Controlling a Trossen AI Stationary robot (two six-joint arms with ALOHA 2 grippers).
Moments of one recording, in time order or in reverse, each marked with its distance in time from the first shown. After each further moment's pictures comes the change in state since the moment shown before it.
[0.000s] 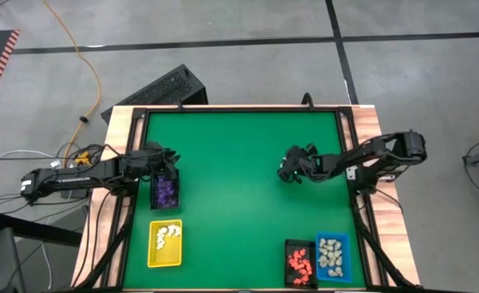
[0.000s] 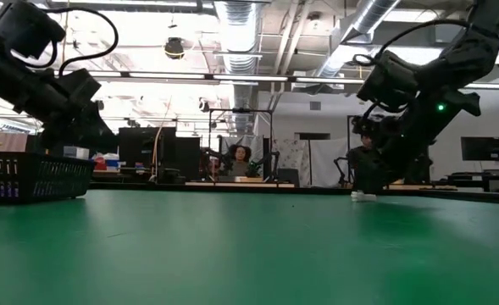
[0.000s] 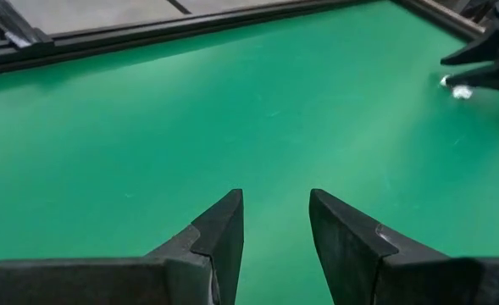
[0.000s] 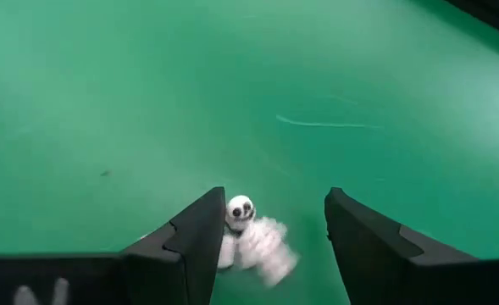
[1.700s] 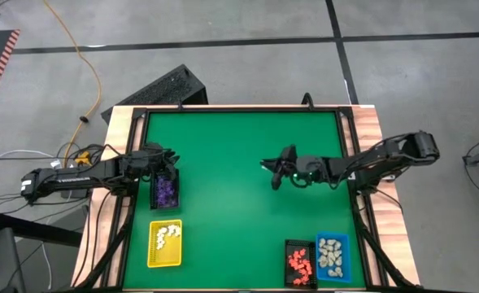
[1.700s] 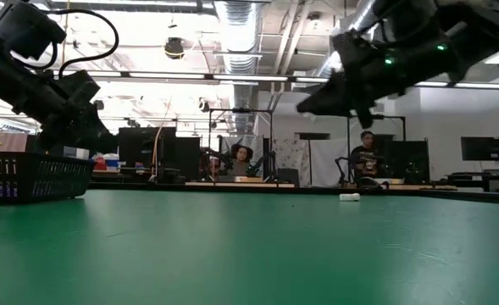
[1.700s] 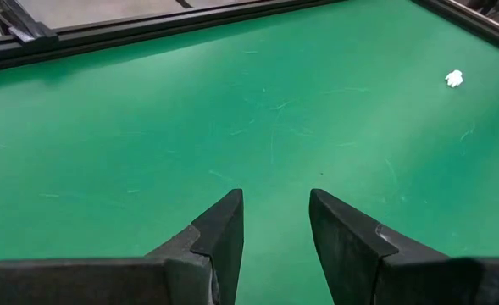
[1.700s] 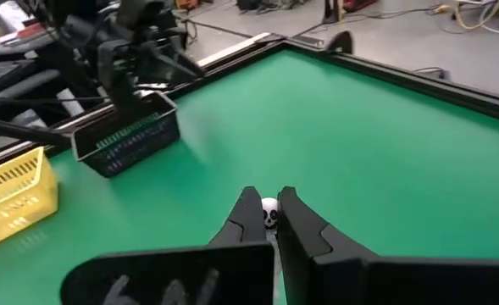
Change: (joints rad) left arm 0.000 0.000 0.000 -0.025 -0.002 0.002; right arm 0.153 -0.161 0.037 0.559 -0.219 -0.127
